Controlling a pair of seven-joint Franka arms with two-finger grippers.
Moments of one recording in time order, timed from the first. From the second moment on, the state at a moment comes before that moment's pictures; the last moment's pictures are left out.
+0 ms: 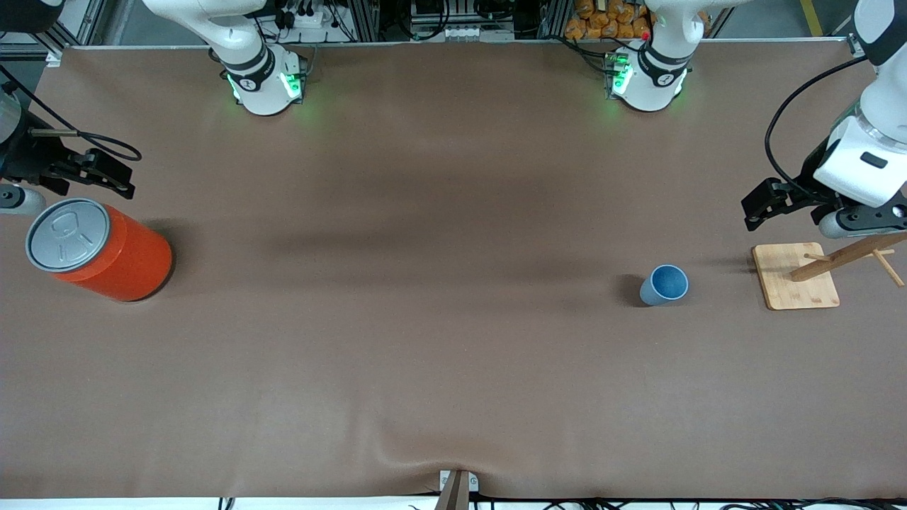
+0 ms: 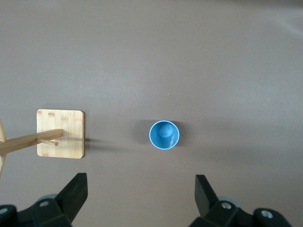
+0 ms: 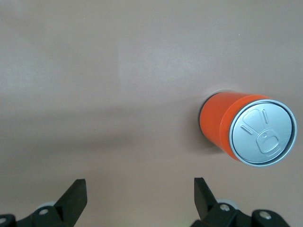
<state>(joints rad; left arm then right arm) 0.09 0.05 -0.24 -1.56 0.10 1.70 -0.23 0.09 0.04 -0.04 -1.49 -0.05 1.48 0.10</state>
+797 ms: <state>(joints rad) -0.04 0.04 -0.08 -1.55 0.00 1.58 -0.23 0.10 0.04 -0.04 -1.49 -0.05 1.48 0.10</state>
